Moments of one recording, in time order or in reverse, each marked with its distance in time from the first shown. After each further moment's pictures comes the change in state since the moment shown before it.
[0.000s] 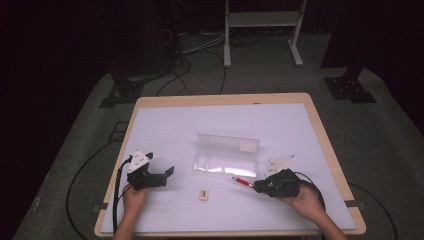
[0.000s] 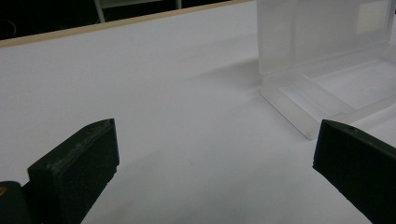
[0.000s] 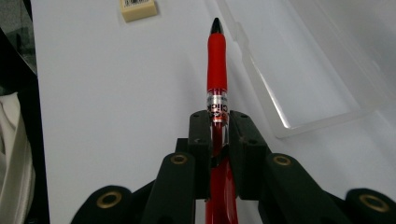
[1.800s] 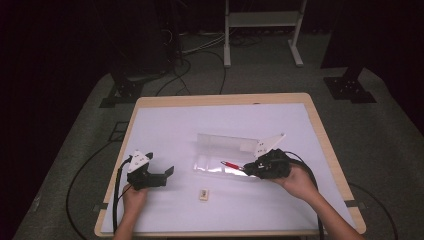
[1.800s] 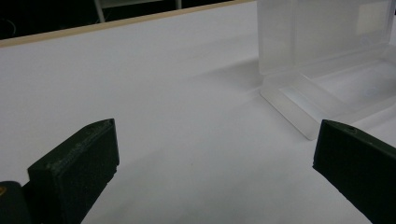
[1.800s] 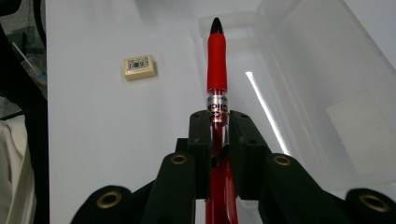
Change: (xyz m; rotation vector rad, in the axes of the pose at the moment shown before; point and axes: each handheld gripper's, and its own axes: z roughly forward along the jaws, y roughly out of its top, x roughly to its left) left arm 0.000 0.000 0.000 -0.001 -0.001 -0.003; right arm -0.013 0.065 -0.012 -0.010 0.017 -0.092
